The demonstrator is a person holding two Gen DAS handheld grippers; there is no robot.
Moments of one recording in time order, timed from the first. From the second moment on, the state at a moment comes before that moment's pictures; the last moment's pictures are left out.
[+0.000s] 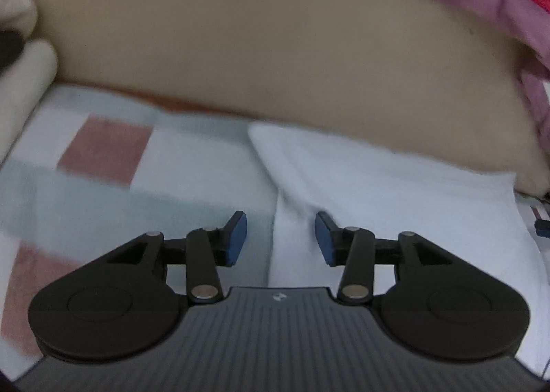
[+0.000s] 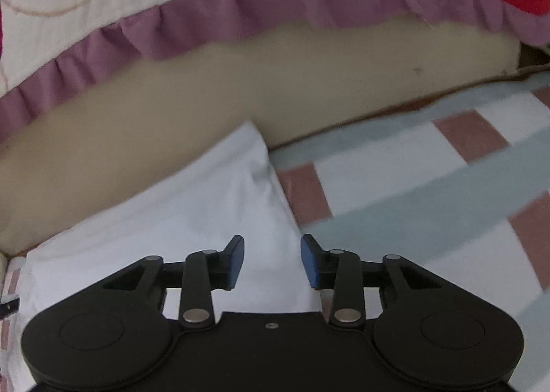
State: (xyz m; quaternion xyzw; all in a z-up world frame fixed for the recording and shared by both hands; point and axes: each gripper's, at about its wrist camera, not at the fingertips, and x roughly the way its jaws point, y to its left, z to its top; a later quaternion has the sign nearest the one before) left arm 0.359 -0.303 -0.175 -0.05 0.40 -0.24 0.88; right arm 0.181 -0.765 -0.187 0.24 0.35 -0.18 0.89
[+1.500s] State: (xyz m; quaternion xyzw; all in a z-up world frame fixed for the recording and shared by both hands) left arm 0.412 -0.305 -0.168 -0.22 0.41 -0.23 0.86; right arm 0.273 -0.768 -0.224 0.05 0.33 -0.27 0.90
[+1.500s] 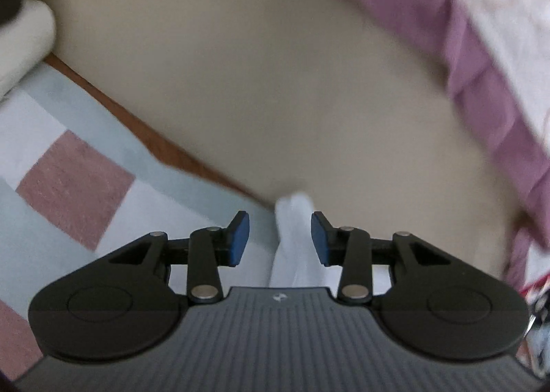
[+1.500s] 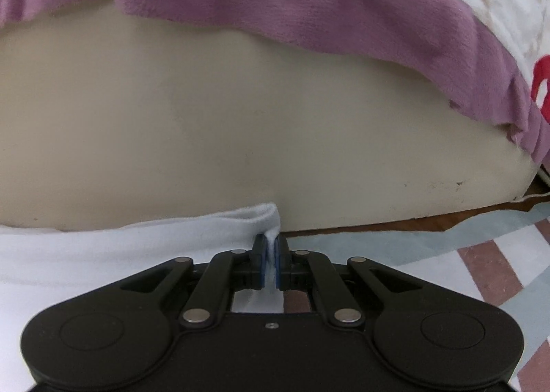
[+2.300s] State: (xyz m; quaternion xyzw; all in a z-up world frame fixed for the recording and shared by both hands) left arm 0.378 -0.397 -0.143 0.01 0.26 -0.20 0.94; right arm 0.239 -0.771 -0.202 -0.01 0.26 -0.25 0.93
